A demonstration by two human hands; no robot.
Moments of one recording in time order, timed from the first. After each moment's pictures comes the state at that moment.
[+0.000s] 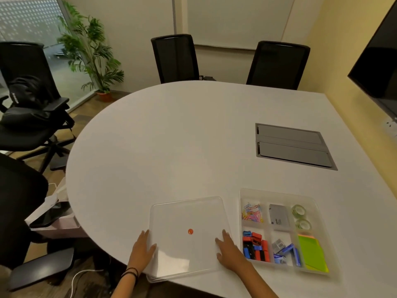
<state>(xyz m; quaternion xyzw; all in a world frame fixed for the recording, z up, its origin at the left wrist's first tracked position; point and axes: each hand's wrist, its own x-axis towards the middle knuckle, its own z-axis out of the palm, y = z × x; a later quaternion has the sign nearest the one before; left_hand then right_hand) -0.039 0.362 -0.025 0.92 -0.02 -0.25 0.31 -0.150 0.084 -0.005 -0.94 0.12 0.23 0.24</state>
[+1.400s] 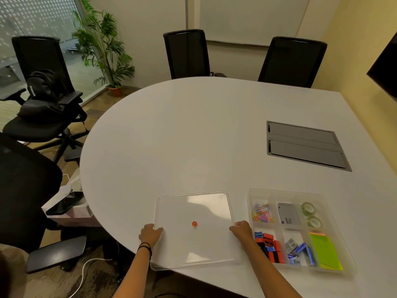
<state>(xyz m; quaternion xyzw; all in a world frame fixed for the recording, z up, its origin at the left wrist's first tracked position) -0.012 0.351 -0.006 0.89 0.15 -0.29 0.31 -0.105 0.072 0.003 -0.74 0.44 0.12 0.49</state>
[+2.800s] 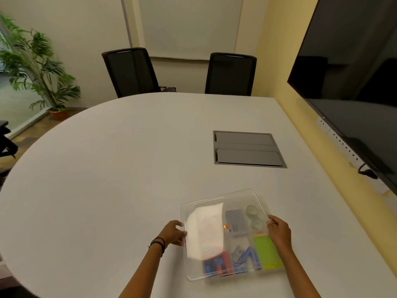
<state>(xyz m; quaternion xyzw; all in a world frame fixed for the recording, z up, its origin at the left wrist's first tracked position) -0.027 0.118 0.042 0.78 -0.06 -0.44 0.44 -0.225 -0.156 0.058 -0.72 0.50 -0.19 0.44</state>
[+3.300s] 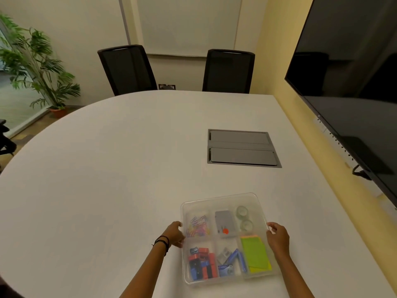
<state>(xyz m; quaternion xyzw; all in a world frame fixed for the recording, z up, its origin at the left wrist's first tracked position) -0.048 0.064 0.038 0.81 -0.05 -0.45 0.36 -0.248 -0.194 0.041 -0.71 0.52 -0.17 0.44</state>
